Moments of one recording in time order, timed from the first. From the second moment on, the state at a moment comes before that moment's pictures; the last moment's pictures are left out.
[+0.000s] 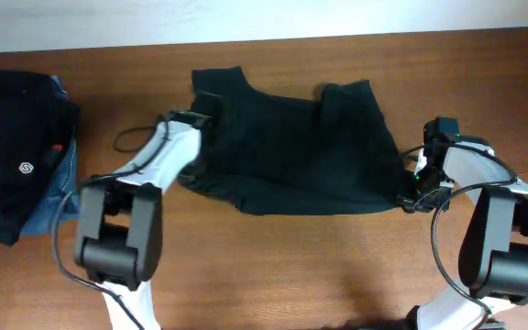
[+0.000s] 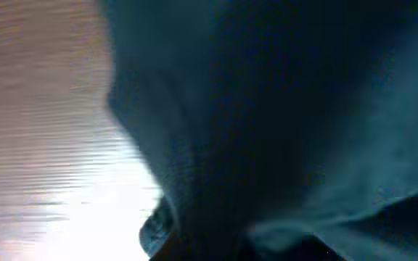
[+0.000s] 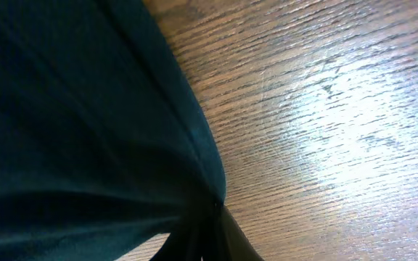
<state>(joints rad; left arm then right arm) -0.28 2.07 1.47 -0.93 -0.17 -0.18 -0.22 1.84 1.08 -0.87 0.00 0.16</state>
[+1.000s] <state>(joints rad) -0.04 2.06 1.50 -0.94 -0.17 -0.19 -0.24 1.85 1.16 -0.98 0.04 0.16</state>
